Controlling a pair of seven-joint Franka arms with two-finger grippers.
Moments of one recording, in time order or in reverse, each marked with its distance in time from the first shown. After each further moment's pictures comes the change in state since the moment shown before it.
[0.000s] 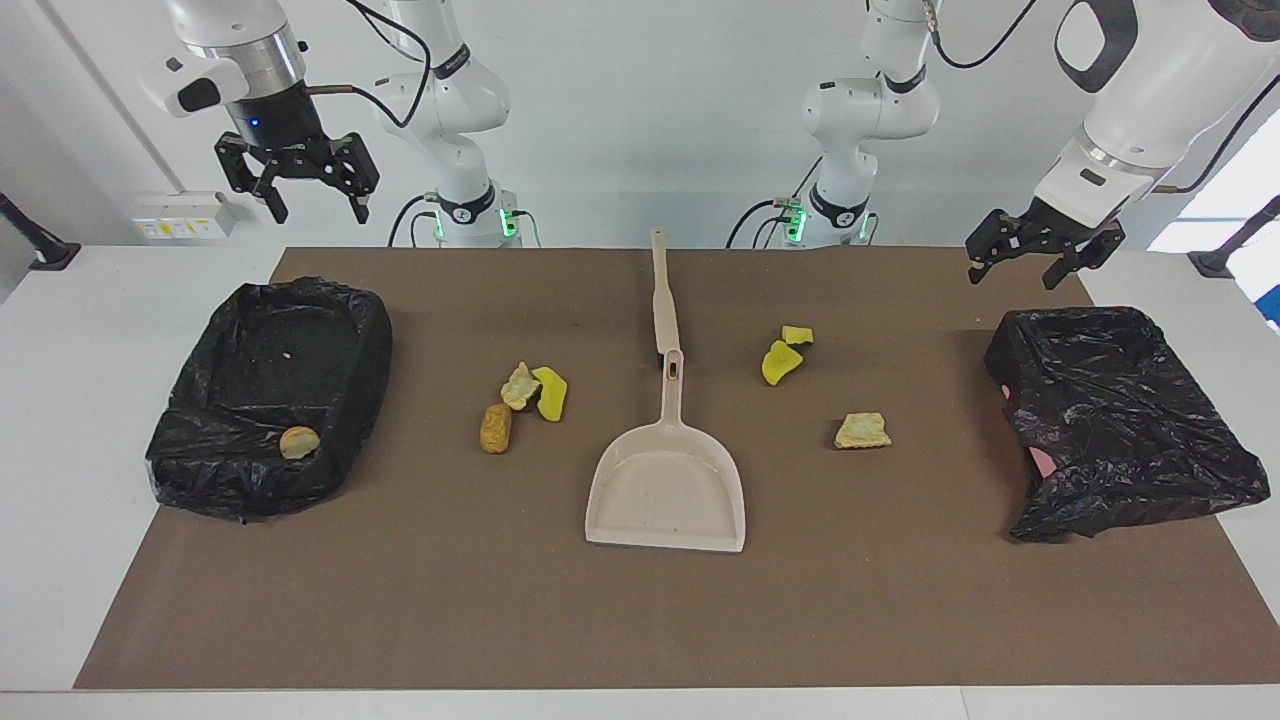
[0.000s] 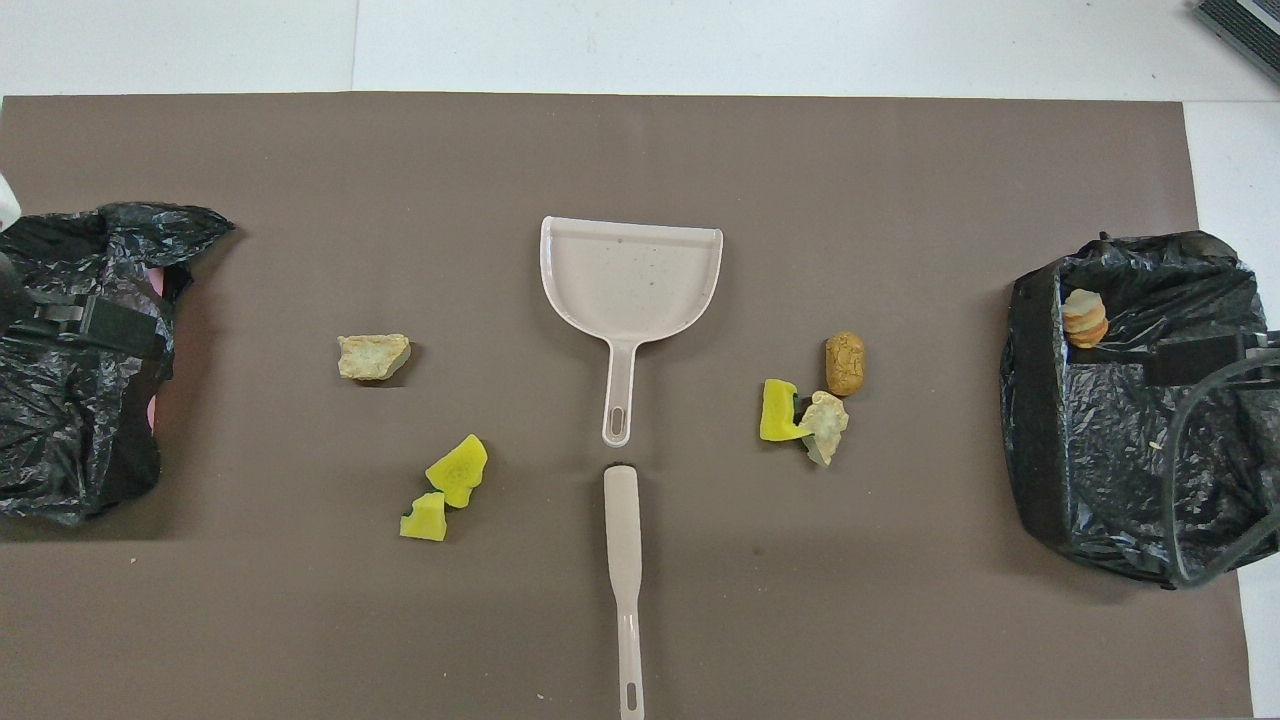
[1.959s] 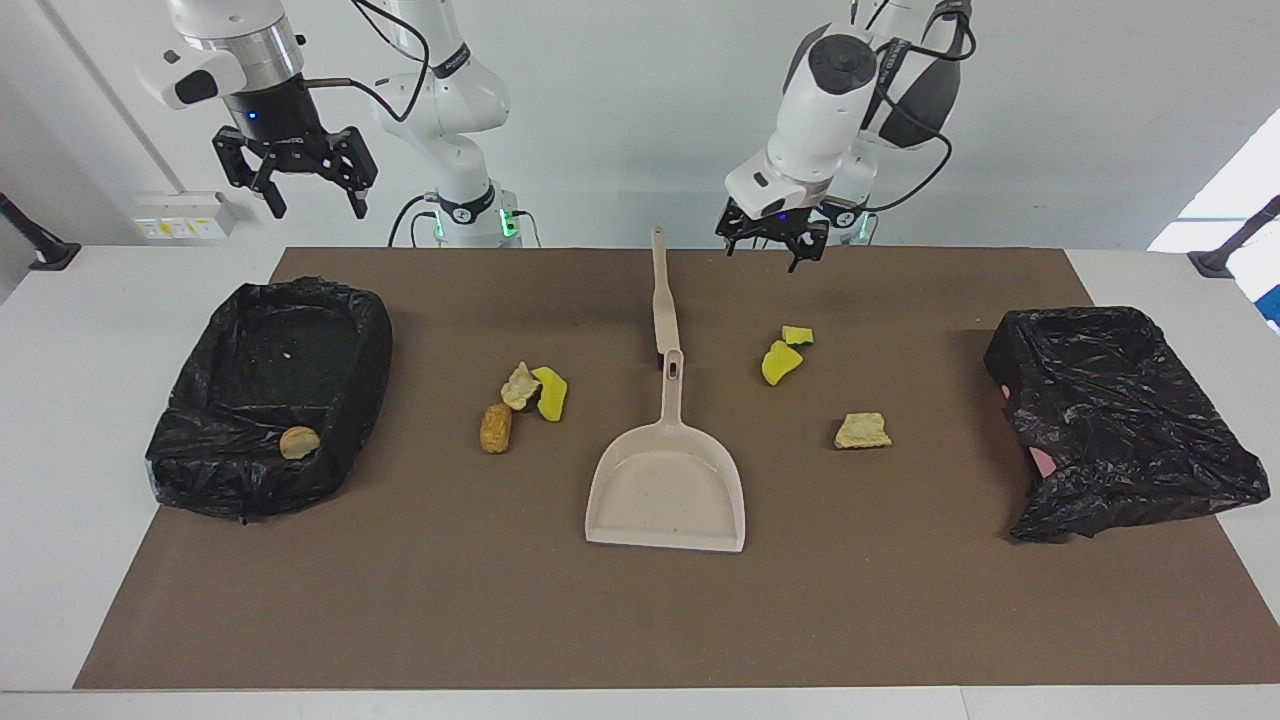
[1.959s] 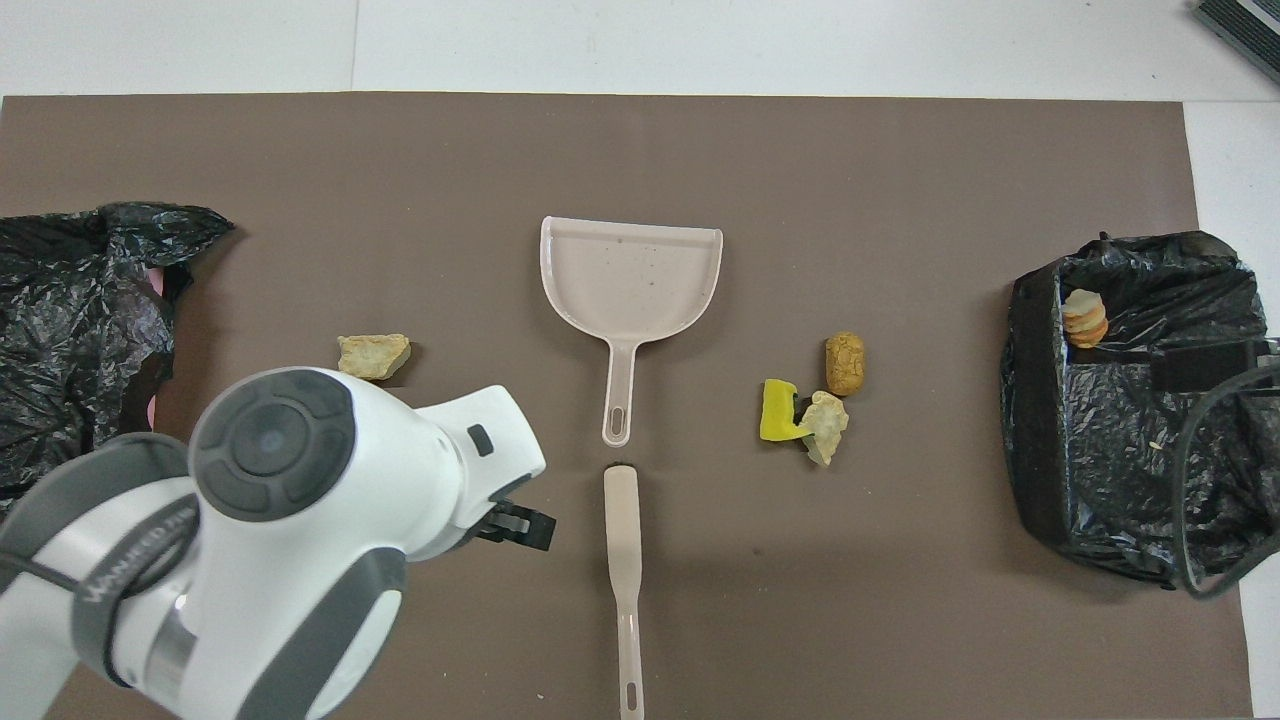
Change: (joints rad) left arm -0.565 -0.159 -0.026 -0.487 -0.111 0.293 -0.364; right arm 0.000 -0.014 -0.002 -0.005 0.000 -0.004 -0.018
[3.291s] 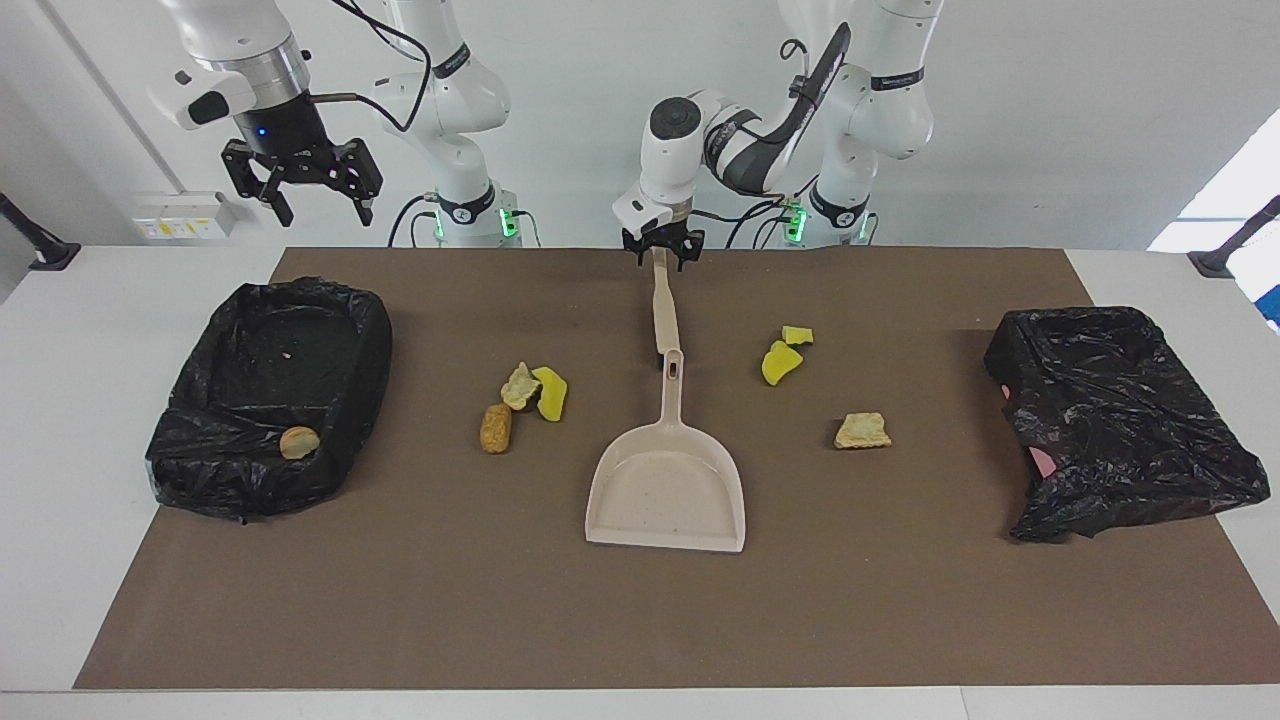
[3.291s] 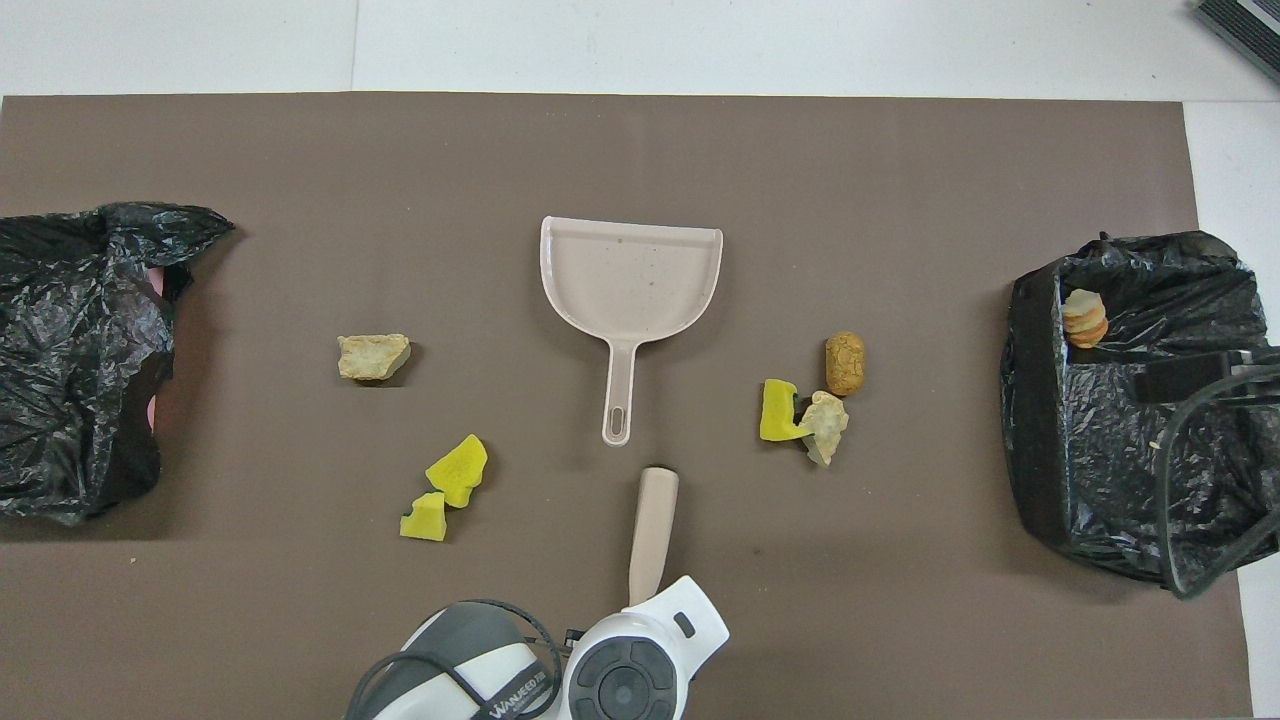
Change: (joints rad) left arm -0.383 0.103 0.001 -0.281 -0.044 0.400 -0.403; right arm -0.001 0.000 -0.003 -0.040 0.000 0.000 -0.003
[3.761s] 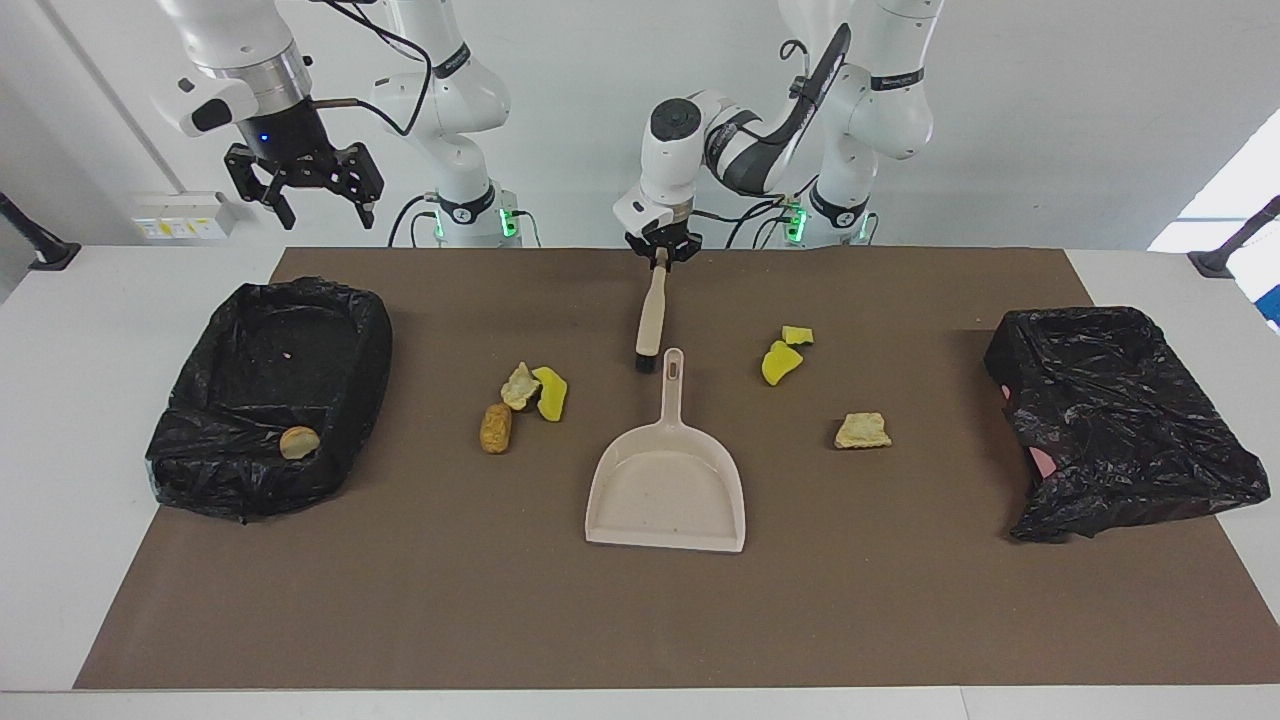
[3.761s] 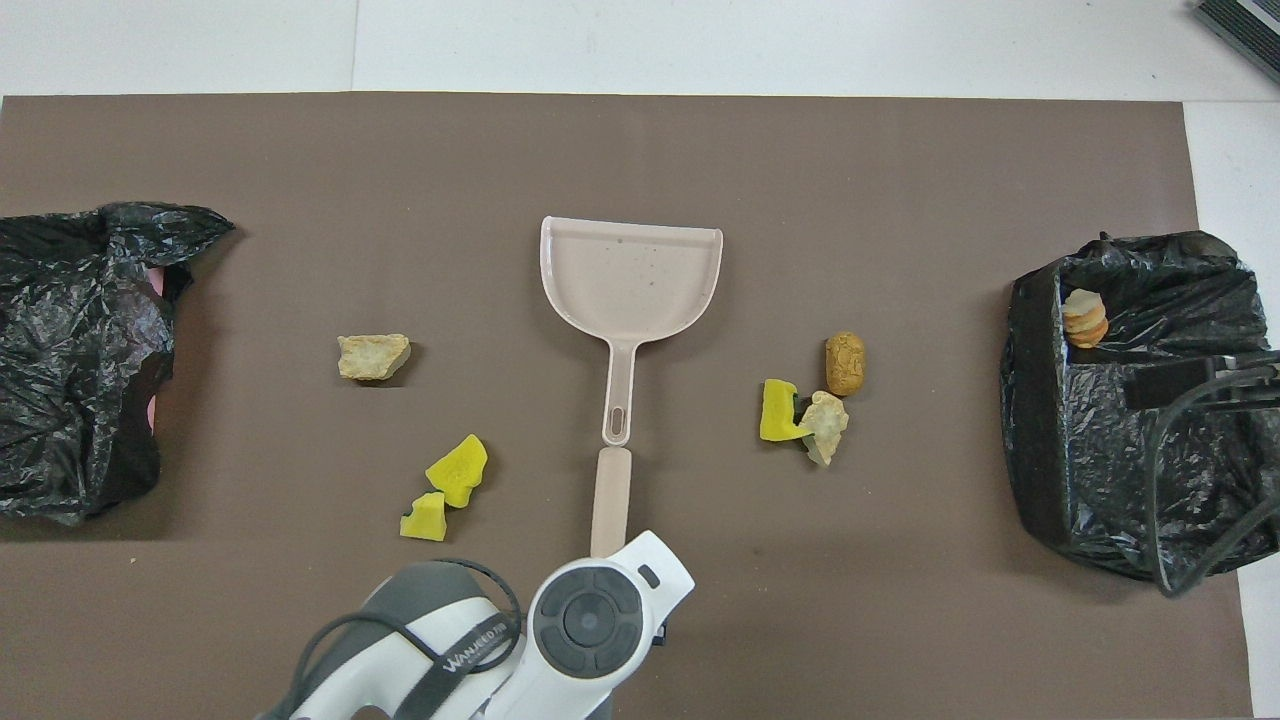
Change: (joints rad) left arm 0.099 -0.009 0.045 0.086 0.005 -0.220 -0.002; right arm 0.000 0.000 0.000 -0.023 0.000 0.000 0.000
